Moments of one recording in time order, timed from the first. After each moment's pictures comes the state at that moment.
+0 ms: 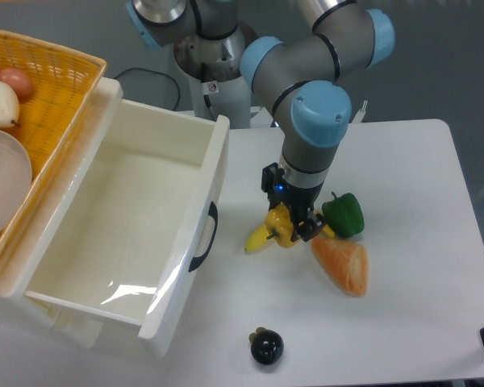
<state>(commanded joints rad) 2.56 -1.87 -1.58 -1.23 1.41 1.47</state>
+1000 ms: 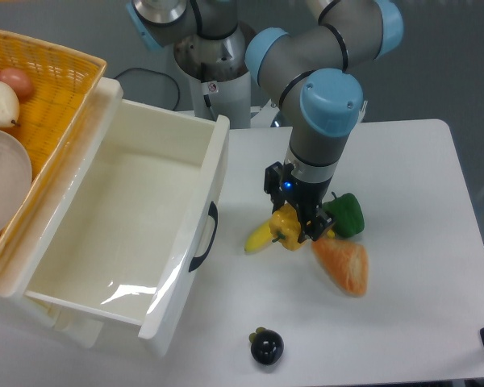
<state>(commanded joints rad) 2.57 -1.87 -1.53 -1.25 1.39 1.40</state>
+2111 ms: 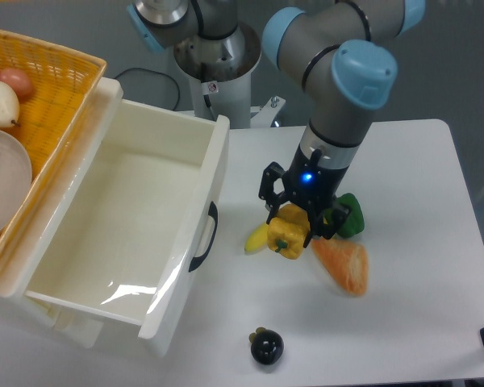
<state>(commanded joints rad) 2.65 -1.86 -1.44 -1.28 1.08 0.99</state>
